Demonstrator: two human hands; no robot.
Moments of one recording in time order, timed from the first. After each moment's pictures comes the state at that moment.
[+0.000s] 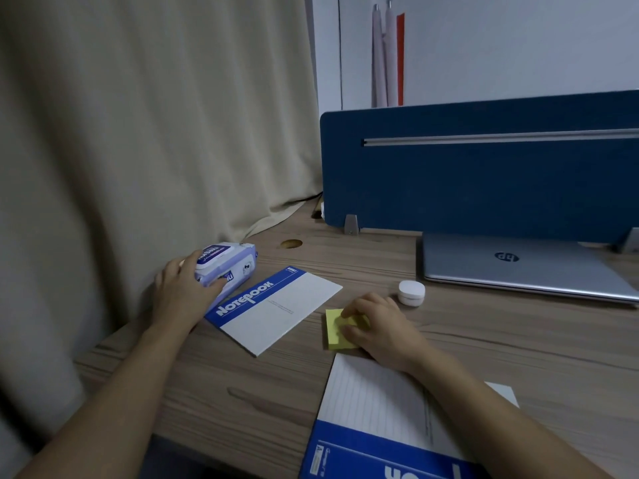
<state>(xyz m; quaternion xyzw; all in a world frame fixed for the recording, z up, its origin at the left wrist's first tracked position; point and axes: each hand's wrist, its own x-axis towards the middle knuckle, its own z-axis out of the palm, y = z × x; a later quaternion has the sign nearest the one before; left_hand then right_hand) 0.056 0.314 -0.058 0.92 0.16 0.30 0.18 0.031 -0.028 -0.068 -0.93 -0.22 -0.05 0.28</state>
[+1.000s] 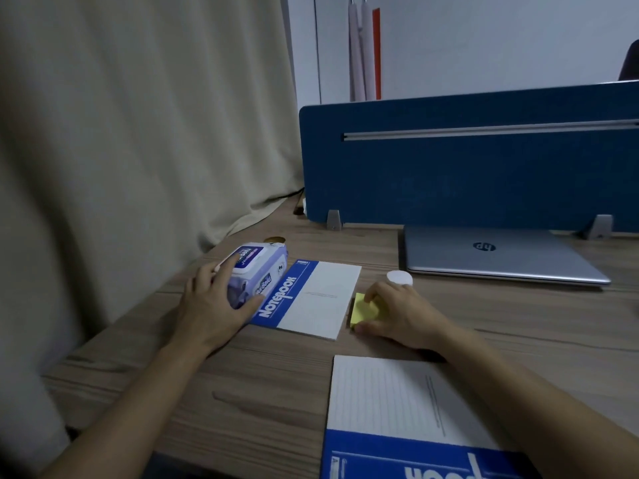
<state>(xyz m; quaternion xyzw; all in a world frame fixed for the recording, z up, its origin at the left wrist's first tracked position) 0.046 0.255 -0.076 0.94 0.00 0.29 0.18 0.051 -0.077 -0.067 -0.96 -0.17 -0.04 0.21</state>
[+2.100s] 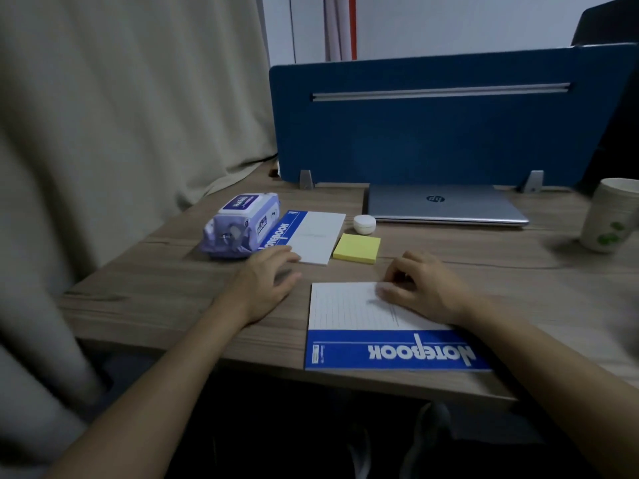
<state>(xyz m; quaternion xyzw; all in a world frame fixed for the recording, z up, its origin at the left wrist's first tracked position) -0.025 0.154 -0.085 0.93 -0.22 0.19 0.22 -0.046 -0.165 -0.077 -0.95 -0.22 -0.10 0.18</state>
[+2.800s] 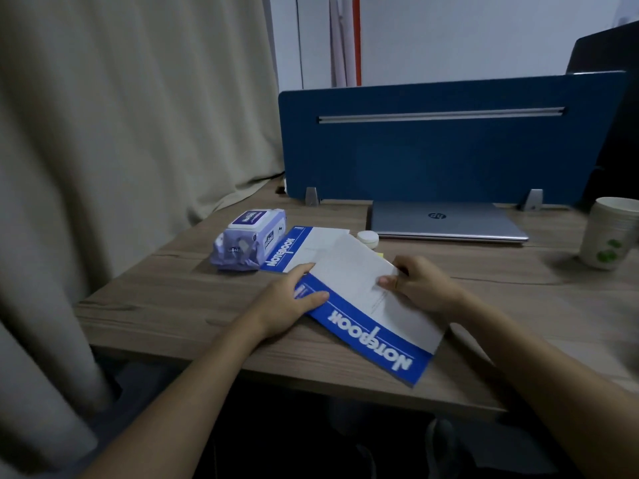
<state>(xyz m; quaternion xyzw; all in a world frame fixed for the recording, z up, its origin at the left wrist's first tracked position) -0.037 0.129 -0.080 0.90 -0.15 0.02 0.42 -0.034 -0.146 -0.054 -0.91 -0.11 -0.01 0.39</state>
